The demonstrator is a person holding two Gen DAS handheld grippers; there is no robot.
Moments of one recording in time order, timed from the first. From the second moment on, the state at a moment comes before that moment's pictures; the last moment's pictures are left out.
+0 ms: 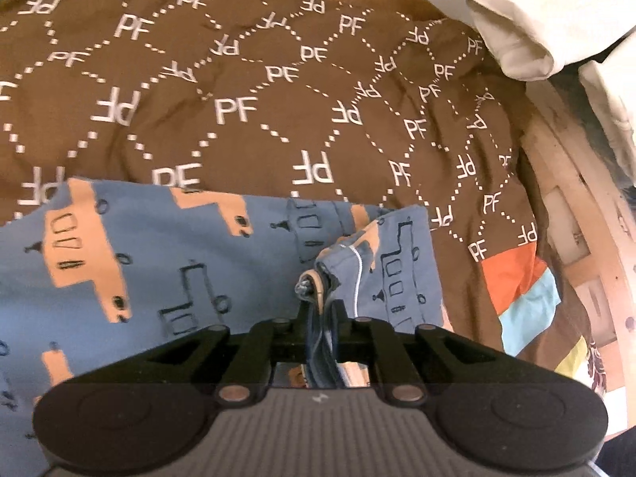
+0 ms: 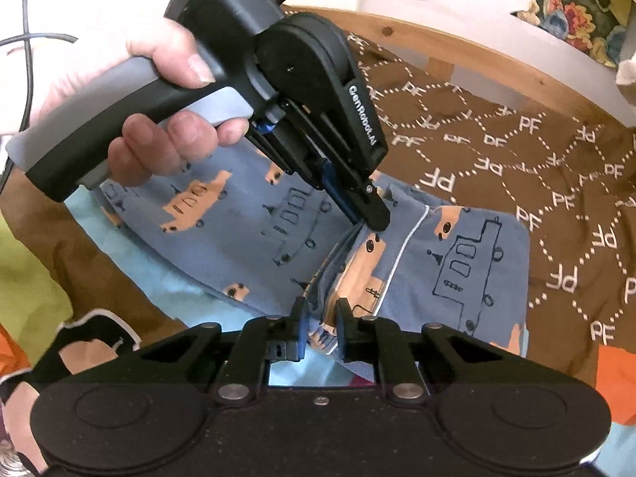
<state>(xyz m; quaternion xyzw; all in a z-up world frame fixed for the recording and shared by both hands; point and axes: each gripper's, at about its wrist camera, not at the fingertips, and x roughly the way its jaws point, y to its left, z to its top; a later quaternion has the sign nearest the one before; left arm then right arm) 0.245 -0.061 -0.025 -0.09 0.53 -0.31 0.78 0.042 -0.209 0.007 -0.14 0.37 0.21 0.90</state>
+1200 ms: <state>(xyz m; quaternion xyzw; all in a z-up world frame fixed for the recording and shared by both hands) 0.246 0.033 -0.033 -0.07 0.55 -0.26 0.79 0.060 -0.132 0.003 -0.14 0.36 0.32 0.86</state>
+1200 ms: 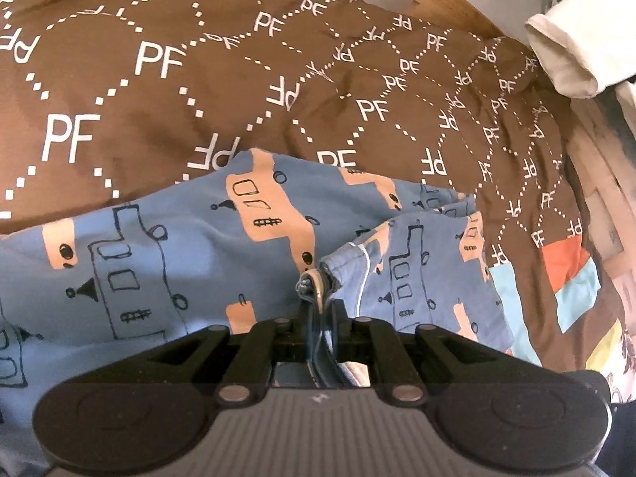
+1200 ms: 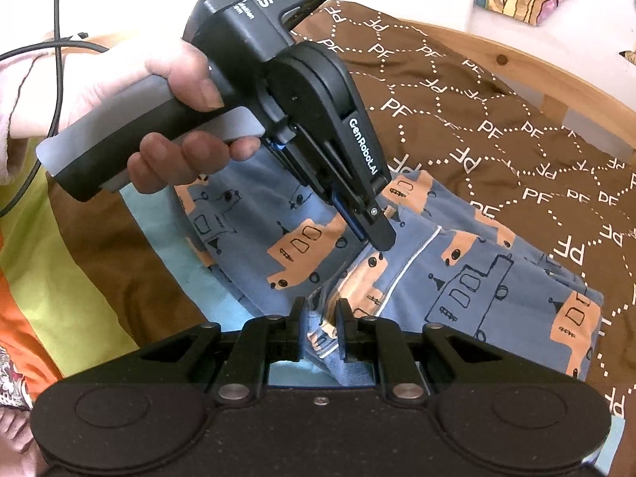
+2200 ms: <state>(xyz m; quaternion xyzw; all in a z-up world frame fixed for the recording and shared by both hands) 0.119 0.105 0.022 -0.07 0.37 -0.04 0.93 0.062 -0.220 0.024 -0.07 0.32 0.19 0.93</state>
